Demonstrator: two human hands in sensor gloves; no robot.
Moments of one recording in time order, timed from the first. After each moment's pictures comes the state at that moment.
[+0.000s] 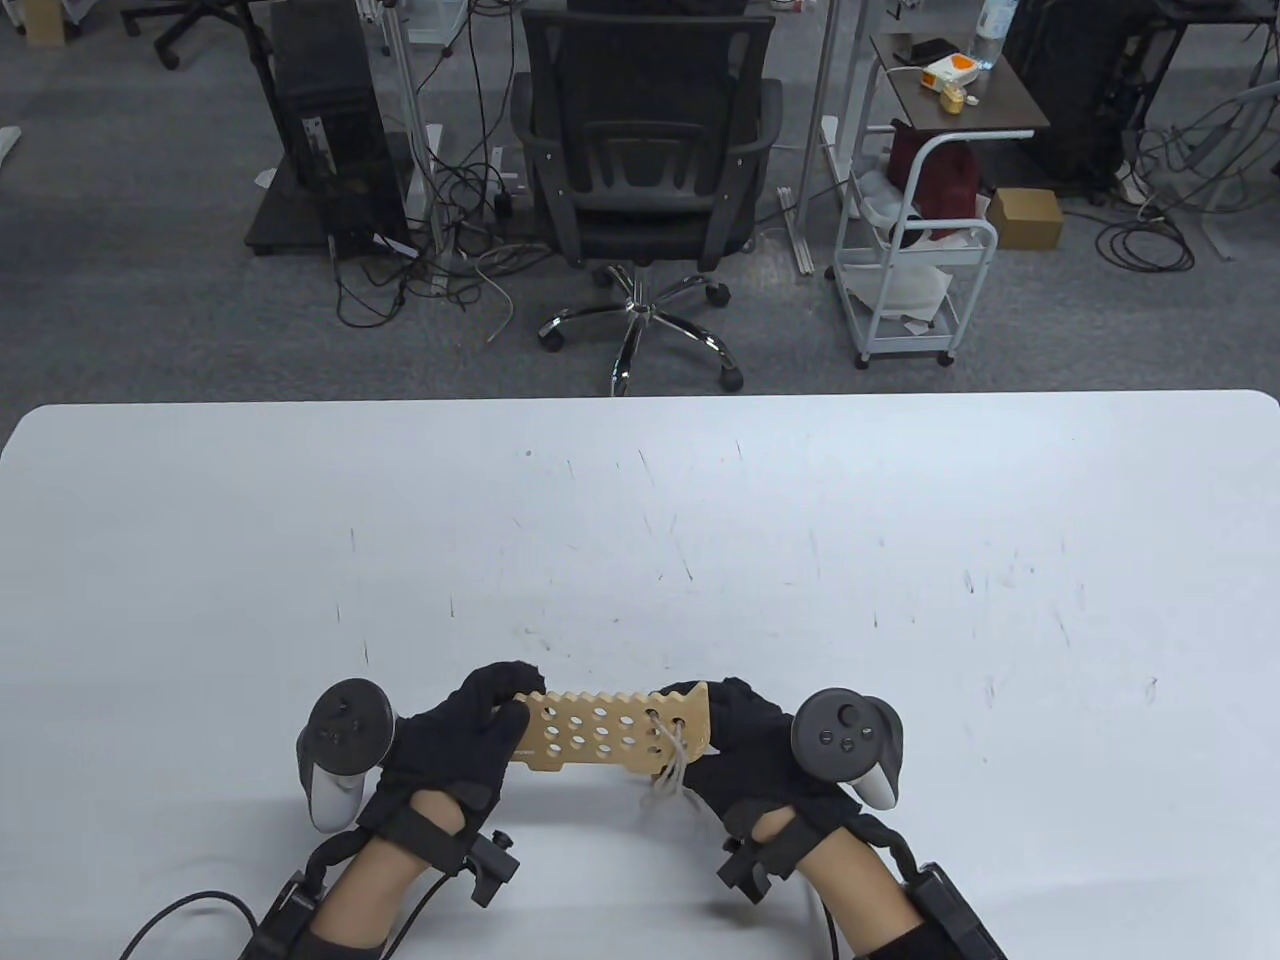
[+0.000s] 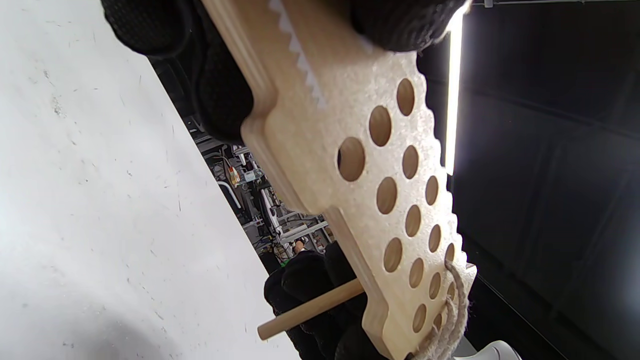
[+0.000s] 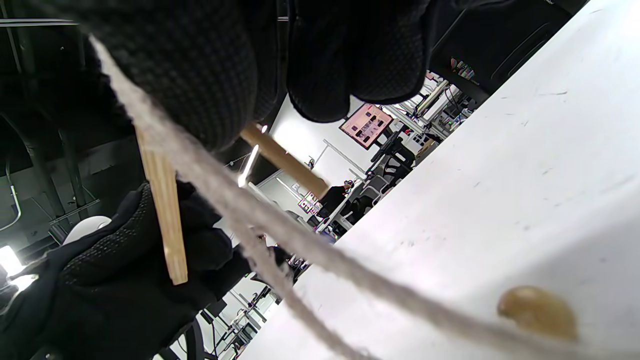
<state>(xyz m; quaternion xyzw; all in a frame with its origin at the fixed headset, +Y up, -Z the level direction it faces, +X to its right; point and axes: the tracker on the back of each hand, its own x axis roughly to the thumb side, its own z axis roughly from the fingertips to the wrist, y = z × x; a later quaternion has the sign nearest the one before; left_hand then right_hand) -0.231 -0.716 -0.304 -0.03 -0.18 0.57 0.80 0.092 -0.727 -0.303 0.25 -0.03 0.83 0.50</state>
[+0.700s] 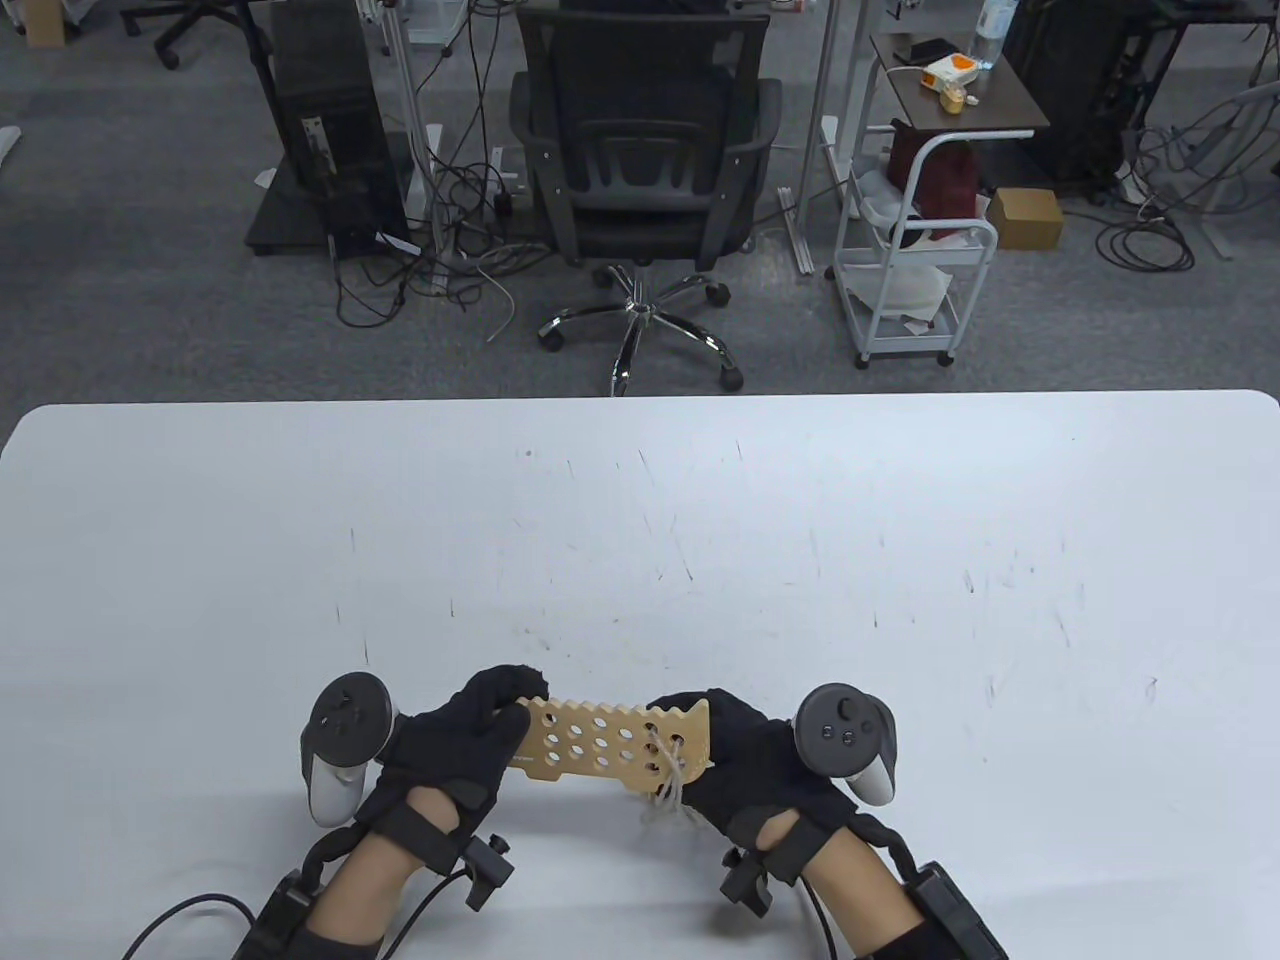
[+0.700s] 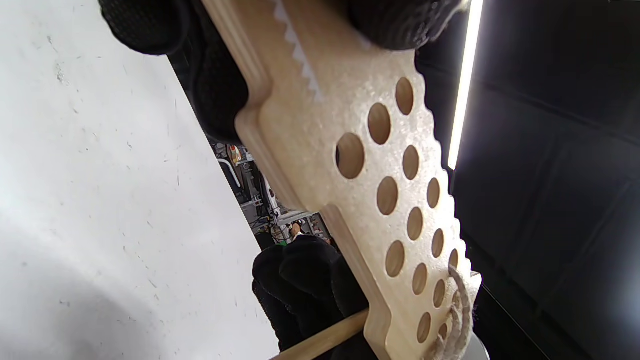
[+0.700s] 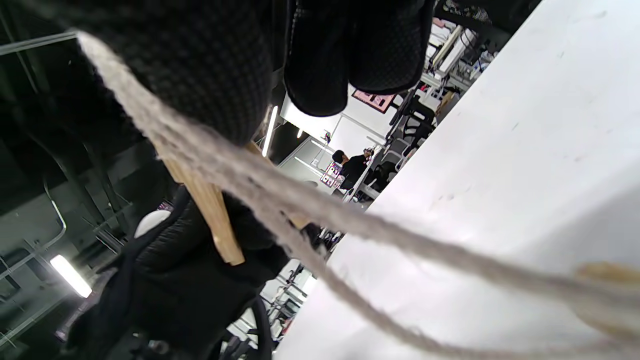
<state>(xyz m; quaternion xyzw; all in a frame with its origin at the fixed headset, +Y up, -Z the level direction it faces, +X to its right) -0.229 -0.715 -0.306 -0.07 -0.19 0.59 0.78 0.086 -0.730 -0.302 0.28 0.03 0.78 0.56</state>
